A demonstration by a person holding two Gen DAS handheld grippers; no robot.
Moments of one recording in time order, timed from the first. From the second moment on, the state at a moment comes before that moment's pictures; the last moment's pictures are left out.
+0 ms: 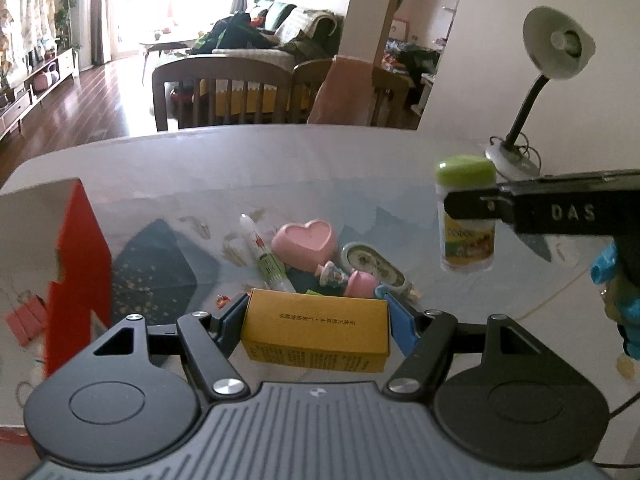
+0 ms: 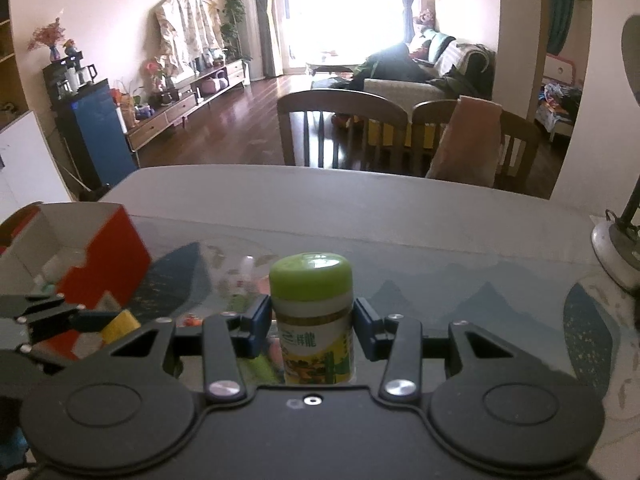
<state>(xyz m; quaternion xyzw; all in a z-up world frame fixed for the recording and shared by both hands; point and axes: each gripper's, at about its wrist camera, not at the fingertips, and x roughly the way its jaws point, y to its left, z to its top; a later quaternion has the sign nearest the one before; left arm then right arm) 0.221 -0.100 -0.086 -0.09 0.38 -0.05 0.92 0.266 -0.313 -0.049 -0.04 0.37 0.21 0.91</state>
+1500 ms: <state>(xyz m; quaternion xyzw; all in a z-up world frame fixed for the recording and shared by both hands) 0.160 0.181 -0.052 -0.09 0.36 0.07 0.92 0.218 -0.045 -0.032 -0.09 0.39 0.31 0.86</state>
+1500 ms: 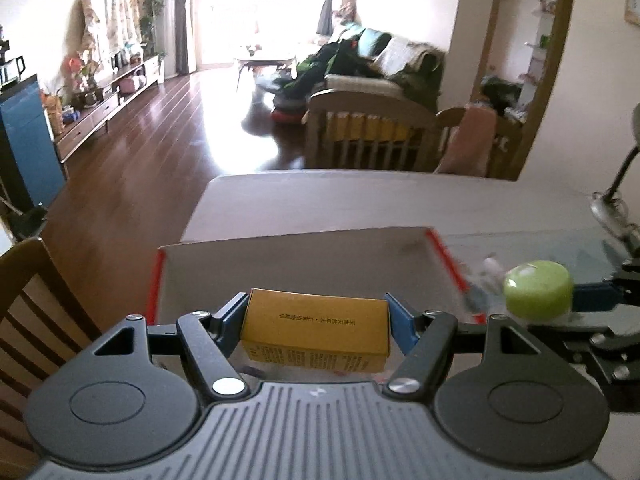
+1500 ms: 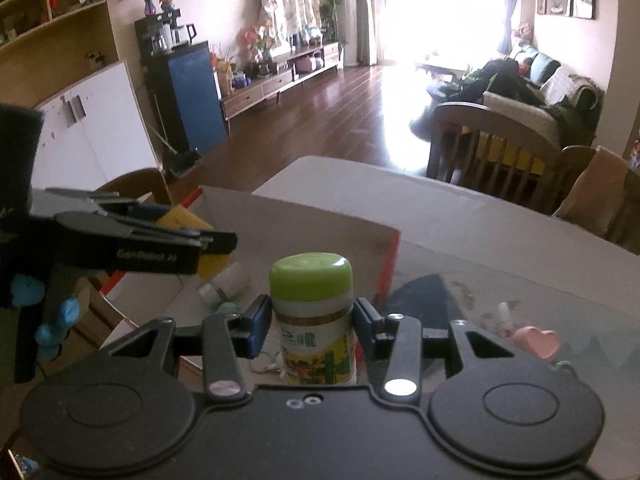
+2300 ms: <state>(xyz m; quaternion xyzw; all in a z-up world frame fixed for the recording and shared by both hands) 0.244 0.205 -0.139 -0.05 0.48 0.06 0.87 0.242 0.030 -0.111 -0.15 0.46 0.31 0.82</state>
